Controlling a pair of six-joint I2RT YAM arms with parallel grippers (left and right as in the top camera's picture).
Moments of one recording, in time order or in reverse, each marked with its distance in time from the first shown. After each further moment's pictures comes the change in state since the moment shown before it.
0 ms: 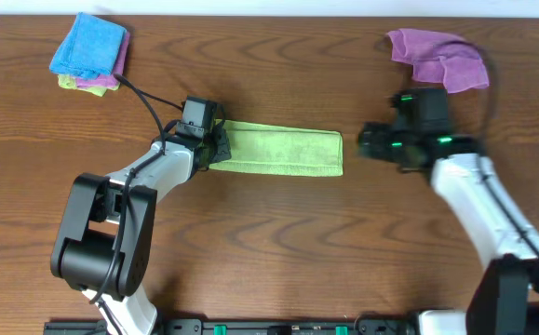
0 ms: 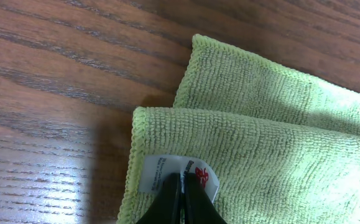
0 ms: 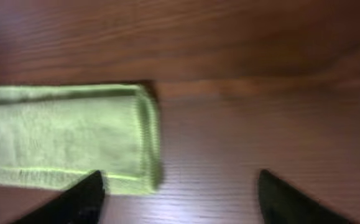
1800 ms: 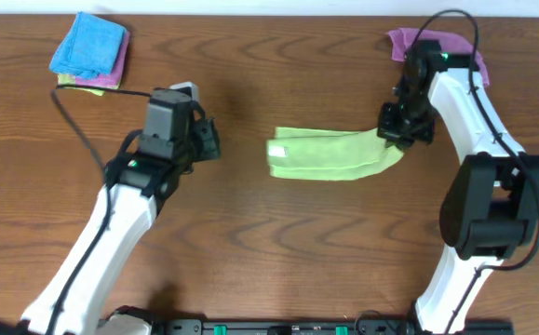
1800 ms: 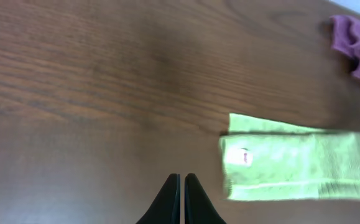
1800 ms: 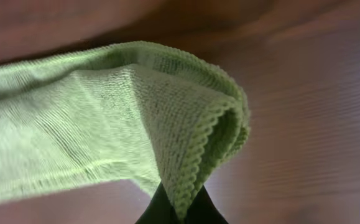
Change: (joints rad) left arm -0.006 -0.562 -0.017 -0.249 0.058 -0.007; right arm 0.023 0.507 0.689 -0.717 0.209 0.018
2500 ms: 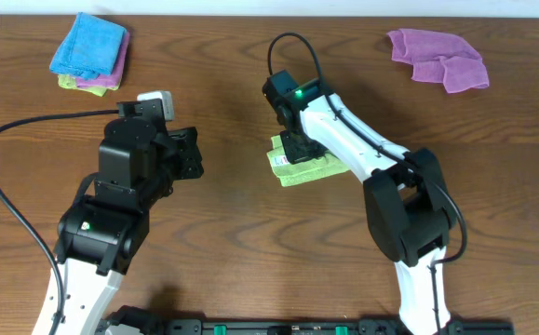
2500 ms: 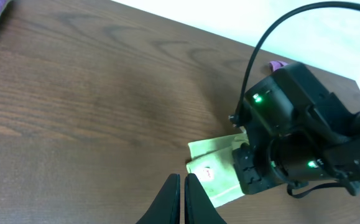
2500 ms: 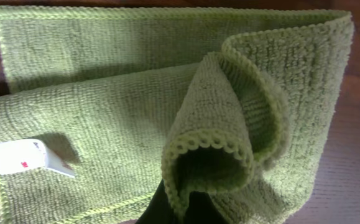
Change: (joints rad) left arm 0.000 -0.304 0.000 -0.088 -0.007 0.000; right arm 0.507 0.110 0.006 0.122 0.240 0.027
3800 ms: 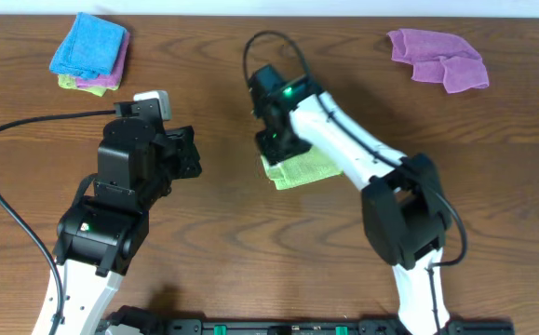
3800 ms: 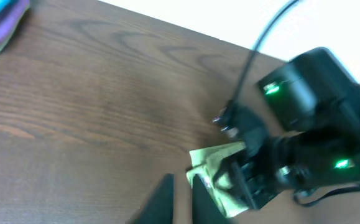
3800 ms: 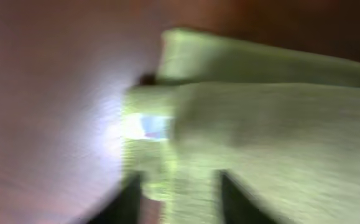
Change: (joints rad) left arm 0.000 -0.003 0.000 0.000 -0.046 -0.002; right arm 0.008 -0.001 0.108 -0.018 -0.261 -0.140
